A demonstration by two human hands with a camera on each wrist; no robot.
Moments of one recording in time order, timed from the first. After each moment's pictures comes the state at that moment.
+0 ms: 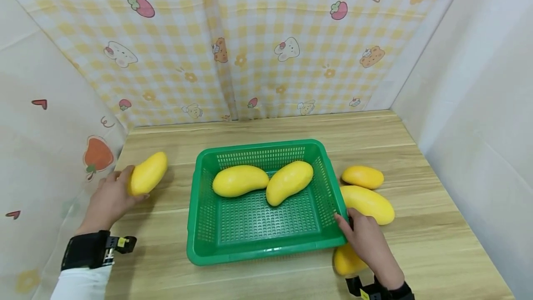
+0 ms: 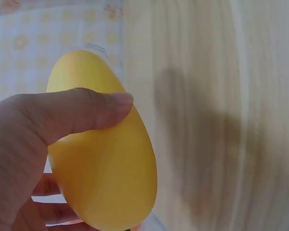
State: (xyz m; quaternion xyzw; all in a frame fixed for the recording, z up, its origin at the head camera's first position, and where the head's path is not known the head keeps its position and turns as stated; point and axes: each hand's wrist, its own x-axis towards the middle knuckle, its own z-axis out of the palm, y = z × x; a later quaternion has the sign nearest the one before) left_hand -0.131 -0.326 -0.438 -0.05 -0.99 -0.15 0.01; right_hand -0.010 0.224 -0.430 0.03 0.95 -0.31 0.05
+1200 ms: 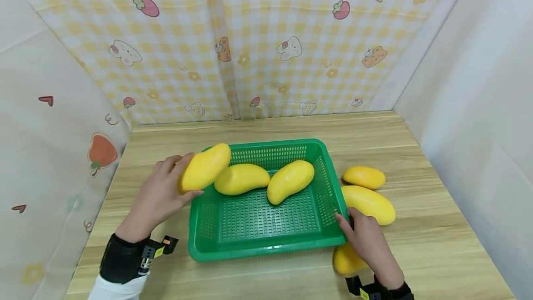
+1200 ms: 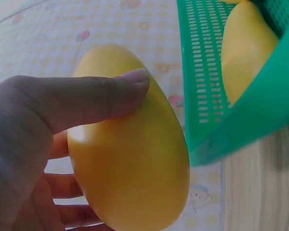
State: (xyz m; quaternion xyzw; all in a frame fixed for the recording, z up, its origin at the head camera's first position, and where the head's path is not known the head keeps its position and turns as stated) left_hand -0.100 -0.201 -0.377 -0.22 -0.95 -0.18 0.10; right_hand -0.011 0.225 -0.434 0.03 0.95 -0.31 0.05
